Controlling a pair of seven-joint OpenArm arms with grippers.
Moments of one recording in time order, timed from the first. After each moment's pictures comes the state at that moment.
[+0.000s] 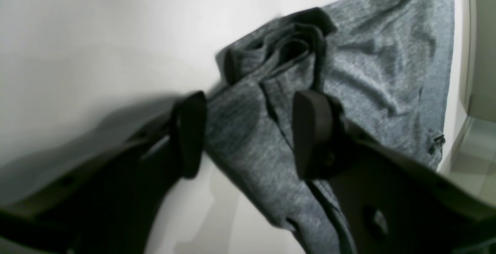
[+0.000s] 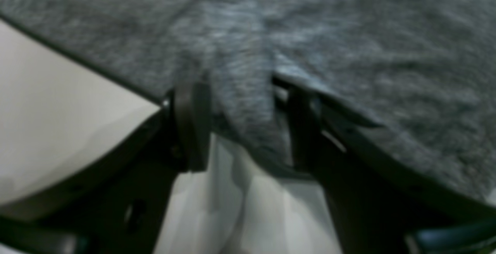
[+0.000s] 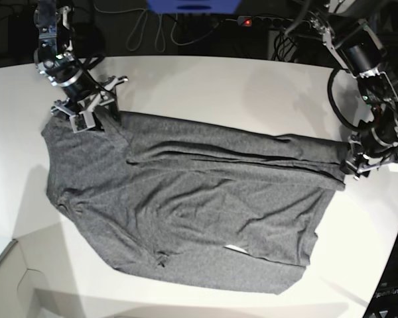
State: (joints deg) left arm -9.7 -12.1 -38.8 72.0 -39.4 4.8 57.6; right arm -21.5 12.4 7.0 93.1 7.4 24.2 -17.8
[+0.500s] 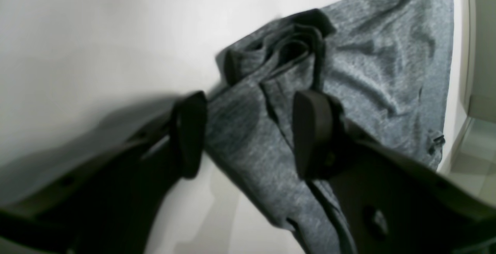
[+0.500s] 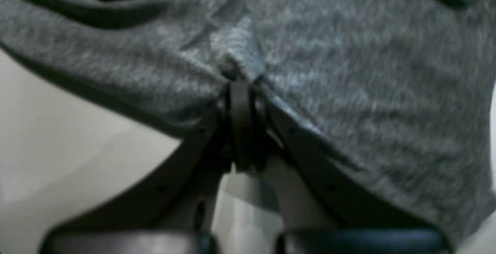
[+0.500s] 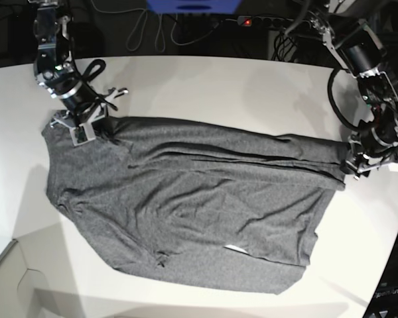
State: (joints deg) left arm -9.7 -12.1 -38.8 72.0 -39.3 4.8 57.6; right arm -18.0 14.0 6.2 92.9 7.5 24.5 -17.7
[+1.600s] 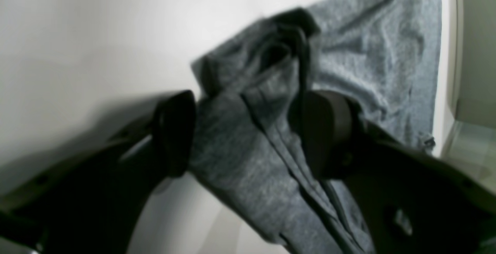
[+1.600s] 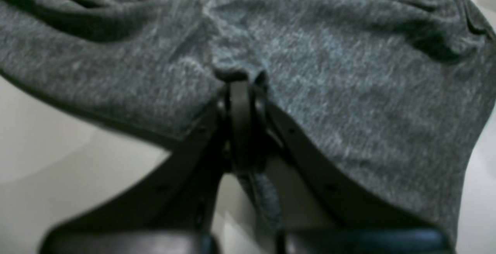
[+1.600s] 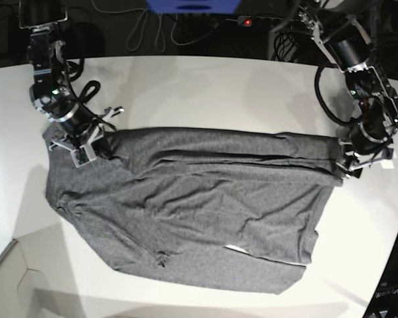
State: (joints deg) left arm -8.0 -8.4 -38.5 72.7 -40.1 4.6 51.7; right arm -9.5 17.6 1.7 86.9 7.2 24.5 -18.2
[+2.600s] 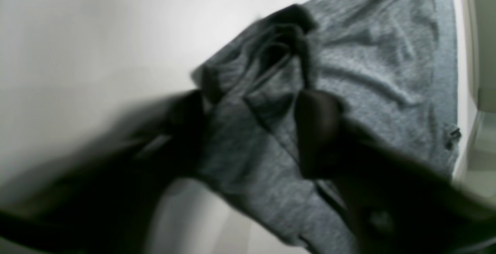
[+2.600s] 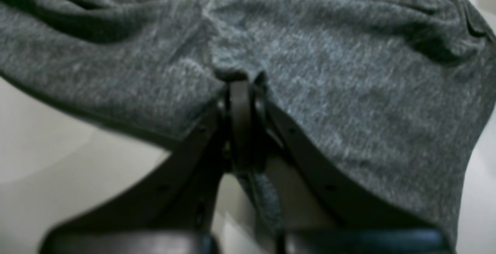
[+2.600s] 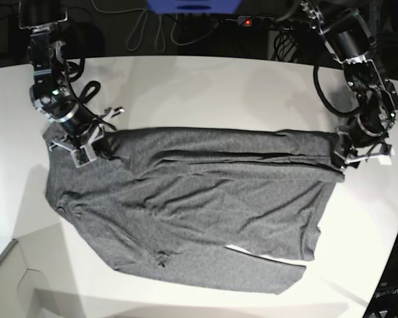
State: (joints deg) left arm -4.4 -9.2 -34.4 72.9 -40.6 3.7 48.9; right arm -9.5 17.5 1.7 86.9 7.2 24.5 -18.2
